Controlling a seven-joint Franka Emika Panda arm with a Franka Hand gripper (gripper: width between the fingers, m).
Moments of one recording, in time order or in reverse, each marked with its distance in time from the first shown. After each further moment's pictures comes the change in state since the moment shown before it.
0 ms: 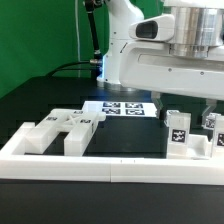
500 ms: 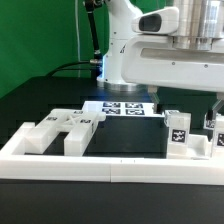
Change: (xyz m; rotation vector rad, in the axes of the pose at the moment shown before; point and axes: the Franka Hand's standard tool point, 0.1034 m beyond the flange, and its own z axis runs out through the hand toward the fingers) arm -0.004 -0.006 -0.011 0.015 0.046 -0.067
